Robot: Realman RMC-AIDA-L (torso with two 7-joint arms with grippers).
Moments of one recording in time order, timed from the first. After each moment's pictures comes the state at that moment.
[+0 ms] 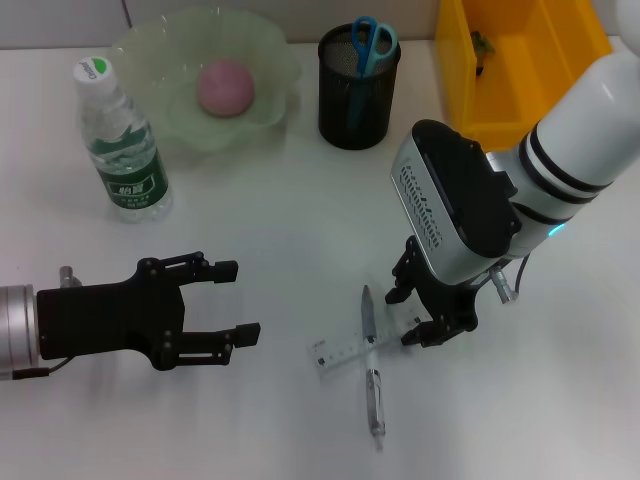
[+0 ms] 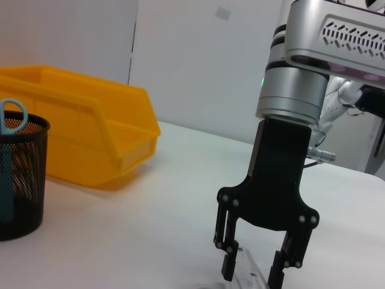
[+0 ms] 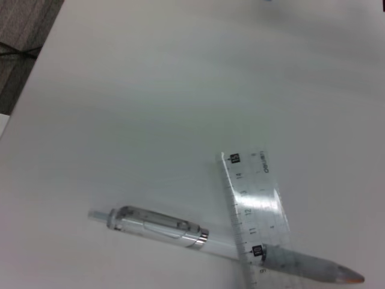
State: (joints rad) left arm -0.42 -2.02 0.81 0.49 1.94 1.62 -1.09; right arm 0.80 2.09 -1.60 -0.94 -2.40 -1.42 1.65
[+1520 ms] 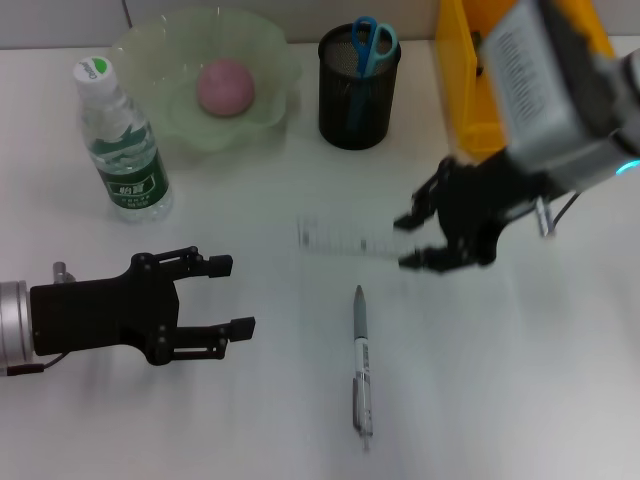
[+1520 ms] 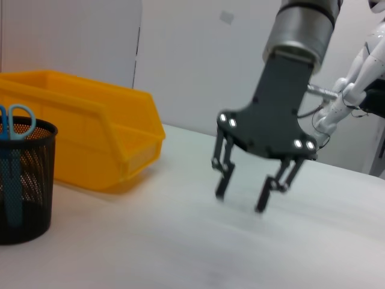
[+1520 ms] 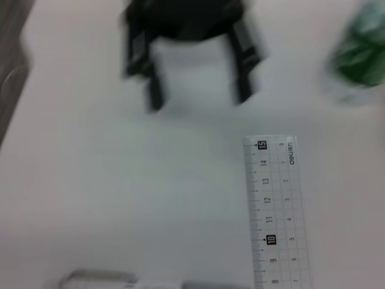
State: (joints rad) left arm -0.42 -2.02 0.80 0.50 1.93 1.63 -1.09; right arm 0.71 2.08 -1.27 -1.15 -2.34 -1.58 1.67
